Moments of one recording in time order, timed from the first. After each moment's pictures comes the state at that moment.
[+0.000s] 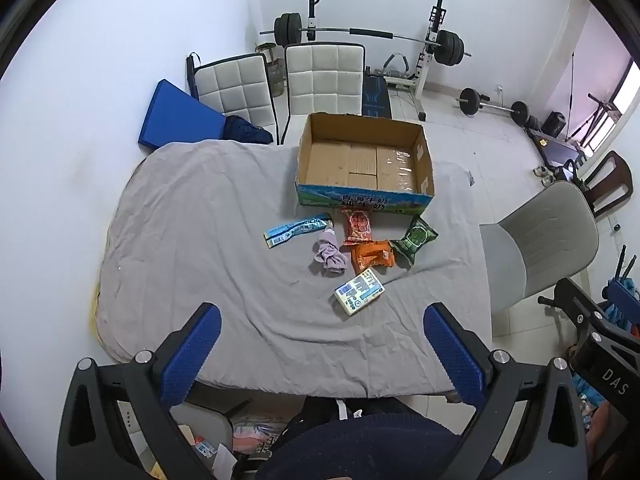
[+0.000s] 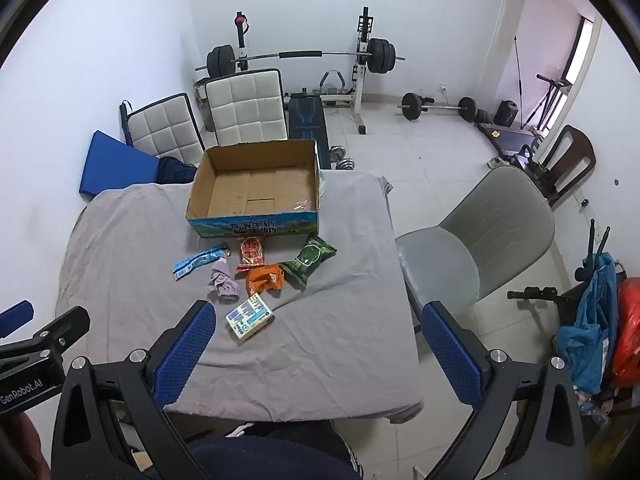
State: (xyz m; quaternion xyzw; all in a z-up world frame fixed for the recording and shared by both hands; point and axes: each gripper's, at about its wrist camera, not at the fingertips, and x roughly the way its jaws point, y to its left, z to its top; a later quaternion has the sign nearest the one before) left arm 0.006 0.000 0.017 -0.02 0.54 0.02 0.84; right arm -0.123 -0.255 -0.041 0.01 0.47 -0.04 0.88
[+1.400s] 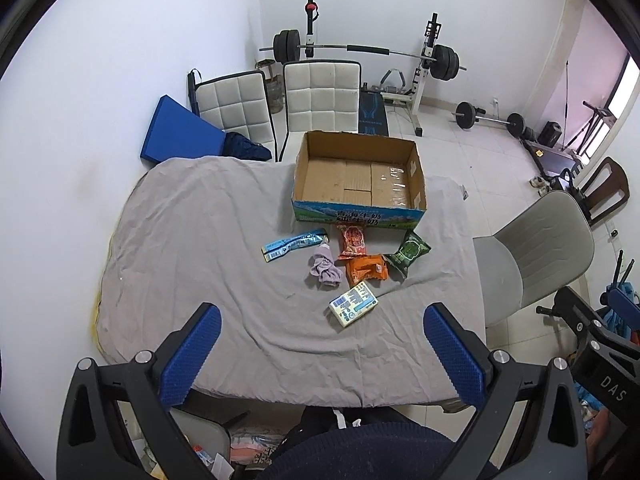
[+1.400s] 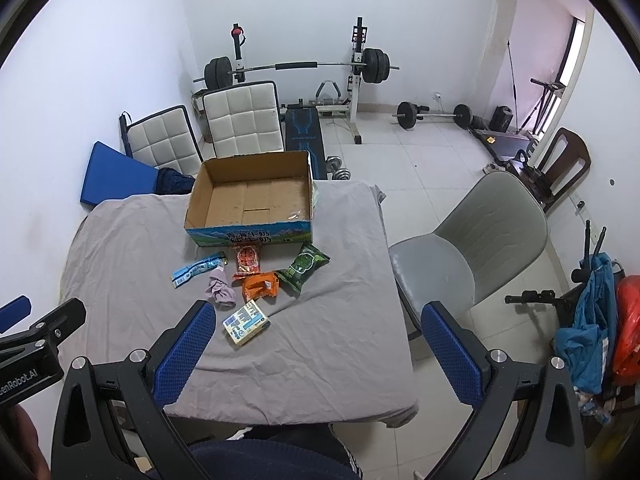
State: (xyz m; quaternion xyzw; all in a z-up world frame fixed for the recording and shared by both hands) left arm -0.012 -0.017 0.028 -0.01 0.51 0.02 0.86; right arm -0.135 -0.274 -0.020 0.02 0.45 -0.04 0.89
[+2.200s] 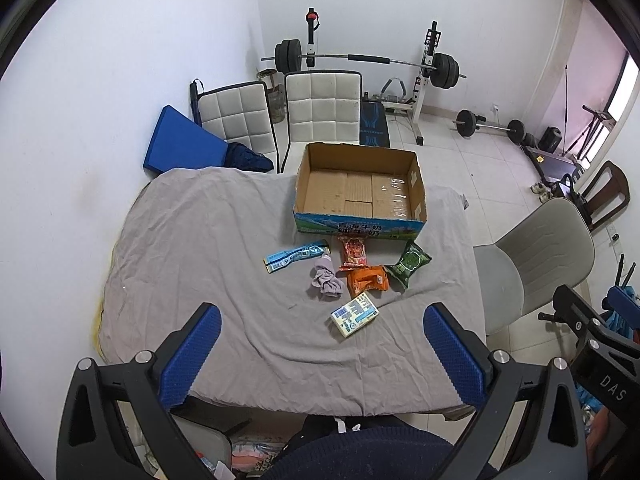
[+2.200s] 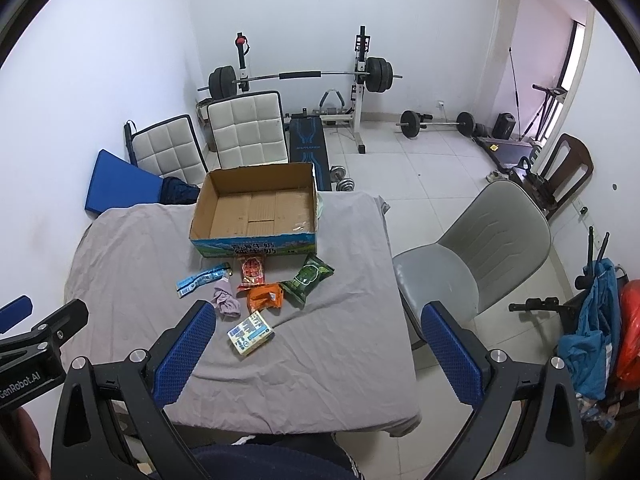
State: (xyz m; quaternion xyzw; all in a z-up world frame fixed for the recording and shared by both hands) left arm -0.007 -0.019 0.036 -0.01 0.49 0.02 0.87; right arm -0.138 -0.272 -0.013 0.02 0.44 -0.04 0.90
